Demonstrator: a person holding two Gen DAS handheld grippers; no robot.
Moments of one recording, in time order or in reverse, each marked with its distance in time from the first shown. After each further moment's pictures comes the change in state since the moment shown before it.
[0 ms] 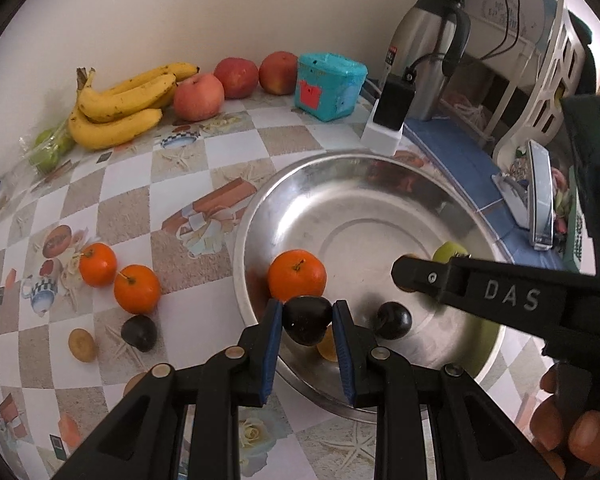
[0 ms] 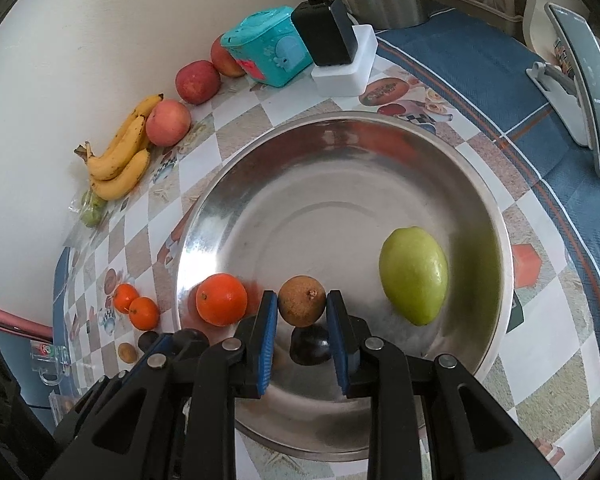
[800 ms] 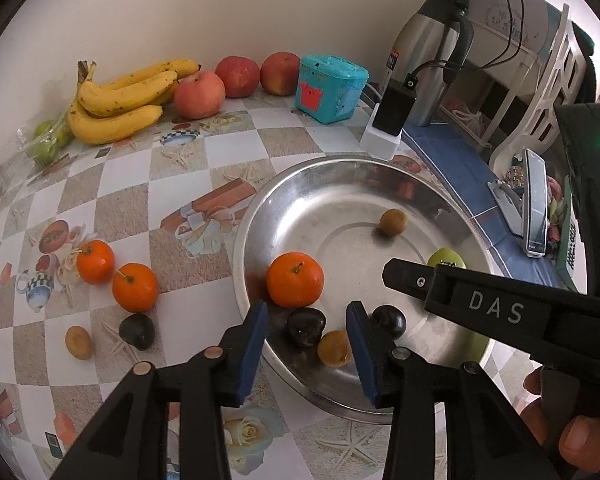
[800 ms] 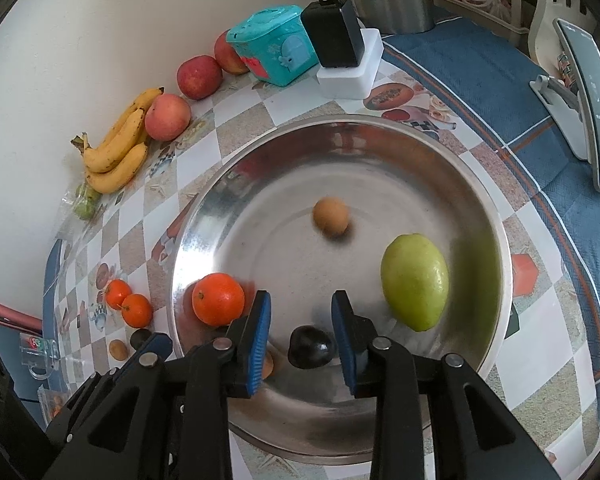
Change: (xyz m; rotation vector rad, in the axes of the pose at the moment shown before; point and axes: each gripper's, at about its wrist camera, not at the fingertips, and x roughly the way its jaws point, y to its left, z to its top) left arm -0.005 0.004 0.001 -0.029 -0.007 -0.027; right arm 0.001 0.006 0.000 -0.034 -0.004 -0.031
